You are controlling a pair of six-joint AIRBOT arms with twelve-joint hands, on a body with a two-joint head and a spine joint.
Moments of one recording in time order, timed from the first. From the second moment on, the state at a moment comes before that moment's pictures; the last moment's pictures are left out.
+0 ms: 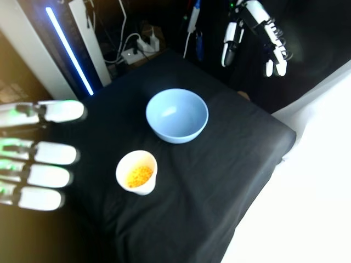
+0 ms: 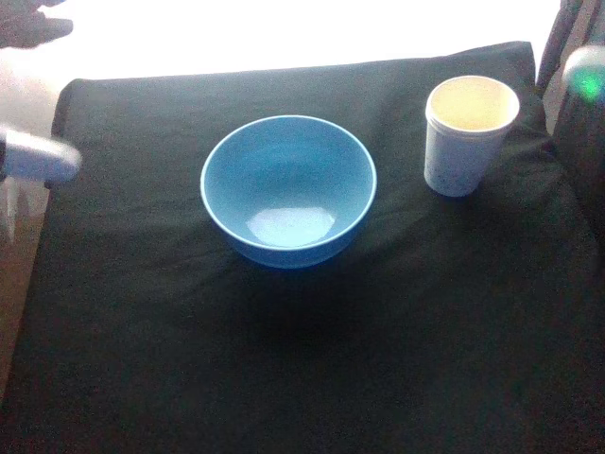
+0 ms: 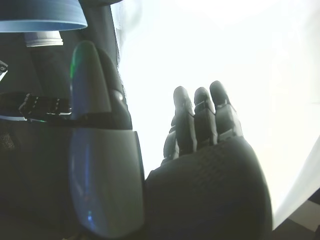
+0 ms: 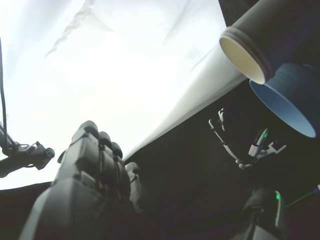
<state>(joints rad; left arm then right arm) 0.95 -0.84 1.31 -0.04 -0.93 0.39 -0.90 -0.85 1.17 0.09 1.20 -0.53</state>
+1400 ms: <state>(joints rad) 0.97 -0.84 1.30 -0.06 -0.95 0.39 -0.90 -0.90 1.18 0.09 1.18 -0.53</state>
